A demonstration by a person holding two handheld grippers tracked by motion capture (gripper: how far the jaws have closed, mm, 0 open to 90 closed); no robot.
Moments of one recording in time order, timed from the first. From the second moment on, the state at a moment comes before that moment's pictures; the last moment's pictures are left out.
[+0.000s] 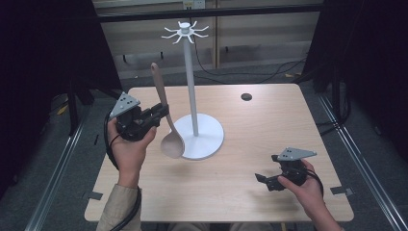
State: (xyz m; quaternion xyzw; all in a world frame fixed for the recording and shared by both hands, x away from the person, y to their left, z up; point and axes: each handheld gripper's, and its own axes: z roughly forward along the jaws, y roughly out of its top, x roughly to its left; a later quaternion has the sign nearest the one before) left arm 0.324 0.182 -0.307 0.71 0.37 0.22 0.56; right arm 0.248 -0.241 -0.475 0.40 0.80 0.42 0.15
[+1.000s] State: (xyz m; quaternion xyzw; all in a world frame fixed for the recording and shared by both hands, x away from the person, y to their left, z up) left arm 0.340 0.158 -0.274 0.72 0.35 0.21 0.55; right arm 0.248 -0.240 -0.475 0.40 0.80 0.42 0.15
